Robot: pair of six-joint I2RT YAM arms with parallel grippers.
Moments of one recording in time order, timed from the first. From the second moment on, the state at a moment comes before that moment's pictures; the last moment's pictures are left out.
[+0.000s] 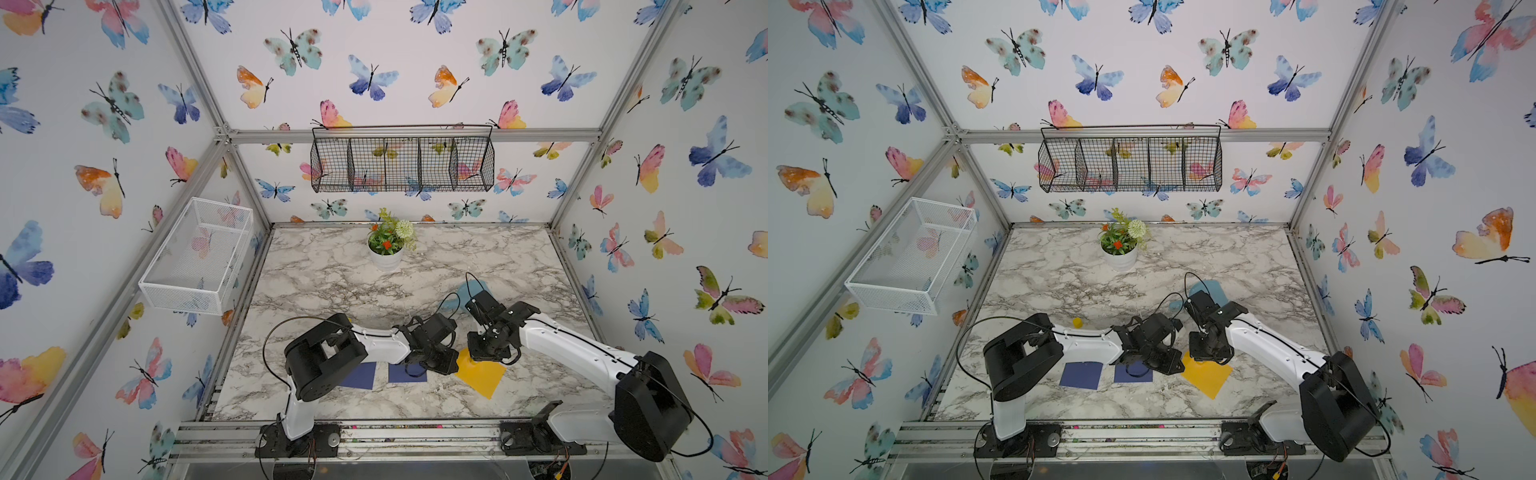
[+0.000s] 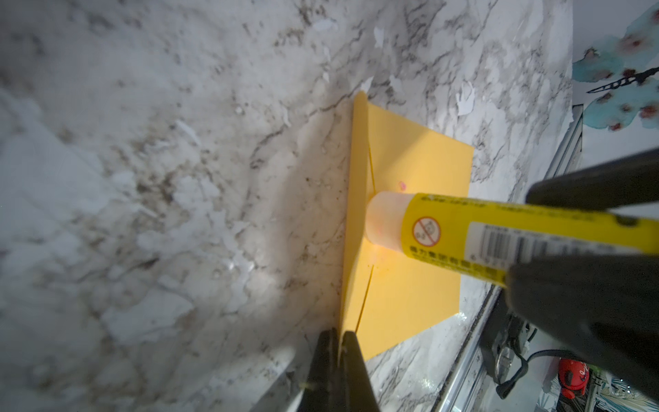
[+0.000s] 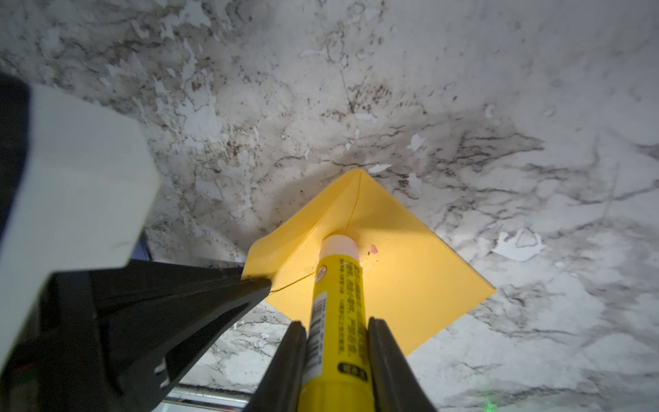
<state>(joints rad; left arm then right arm) -1.06 1.91 1.03 -0.04 0.39 -0.68 0.65 1.36 0.85 -0.93 -0.06 0.59</state>
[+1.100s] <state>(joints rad) -1.06 1.90 1.03 -0.07 0.34 -0.65 0.64 1.39 0.88 -0.99 -0.05 0.54</state>
